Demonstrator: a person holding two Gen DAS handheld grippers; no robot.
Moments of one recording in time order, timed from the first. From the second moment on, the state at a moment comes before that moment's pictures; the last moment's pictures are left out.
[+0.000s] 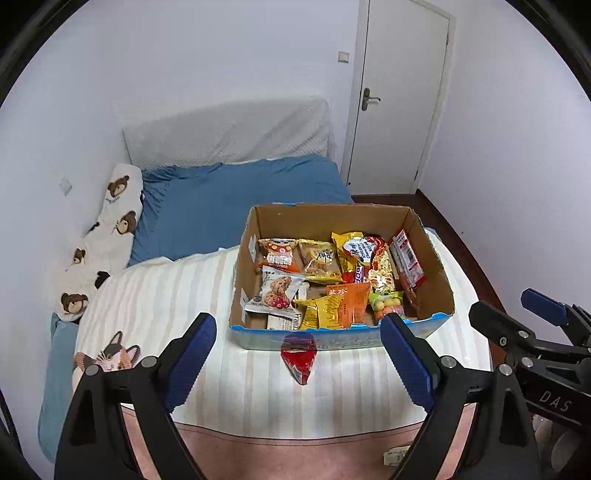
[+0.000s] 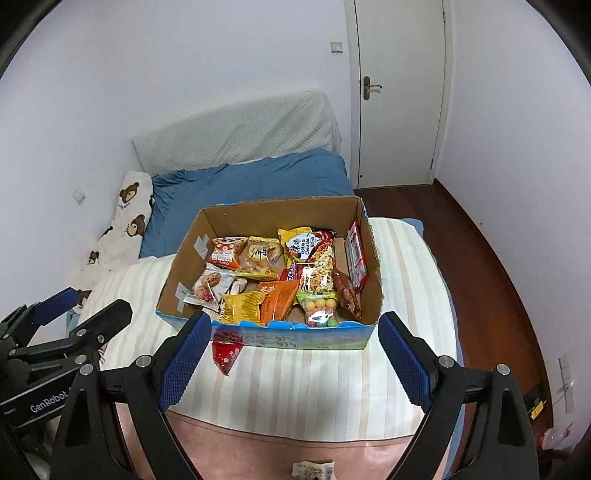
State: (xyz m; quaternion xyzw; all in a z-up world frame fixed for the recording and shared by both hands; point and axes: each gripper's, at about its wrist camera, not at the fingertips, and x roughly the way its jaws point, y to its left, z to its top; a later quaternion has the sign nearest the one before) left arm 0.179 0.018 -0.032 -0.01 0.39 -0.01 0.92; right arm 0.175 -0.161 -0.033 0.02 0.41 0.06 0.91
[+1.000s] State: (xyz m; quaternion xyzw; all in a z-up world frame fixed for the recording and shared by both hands) left arm 0.141 0.012 -0.219 0.03 0.61 -0.01 0.79; right arm 0.105 -0.216 -0.338 0.26 0.67 0.01 0.70
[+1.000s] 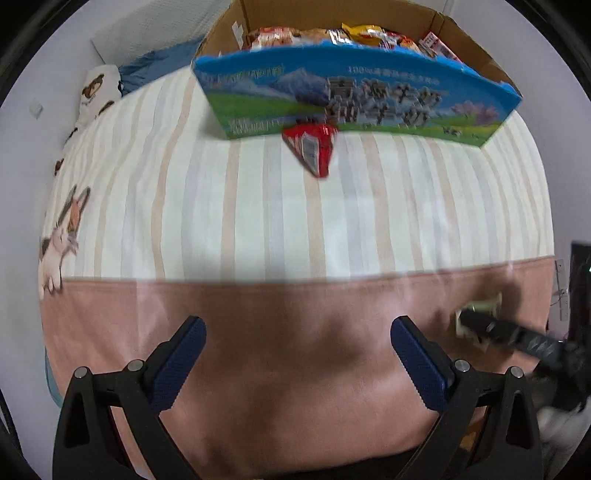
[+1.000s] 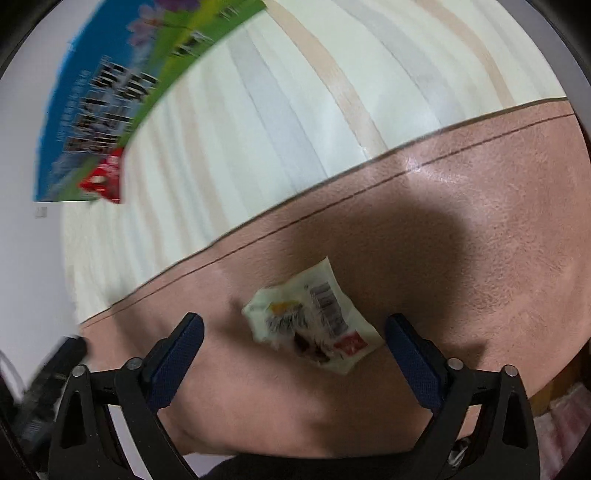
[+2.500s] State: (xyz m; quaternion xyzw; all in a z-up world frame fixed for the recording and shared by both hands) left arm 0.116 0.075 -0.322 -0.20 0.73 -0.07 0.65; right arm 0.121 -0.173 -0.331 0.19 0.70 0.08 0.68
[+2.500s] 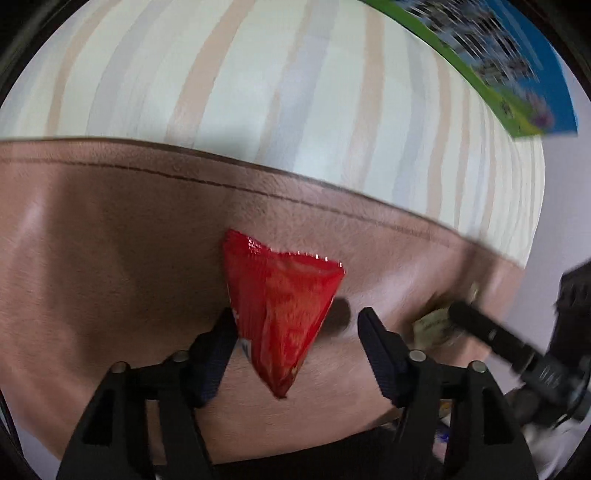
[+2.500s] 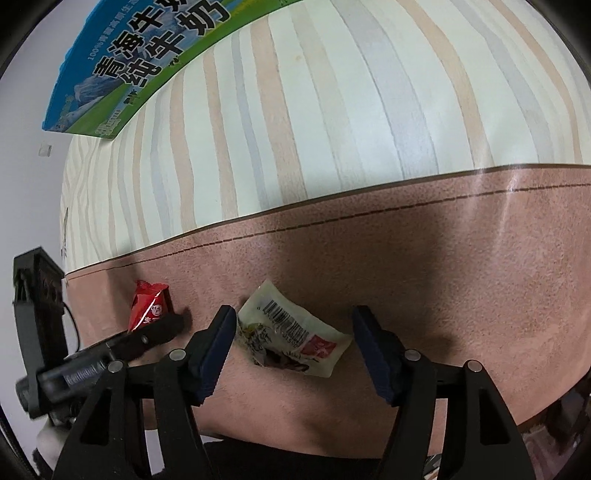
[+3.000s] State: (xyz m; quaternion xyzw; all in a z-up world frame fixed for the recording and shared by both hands) left arm 0.129 0.064 -0.301 -0.15 0.71 -0.03 0.69; right arm 0.111 -0.163 -0.332 0.16 0.69 0.07 0.70
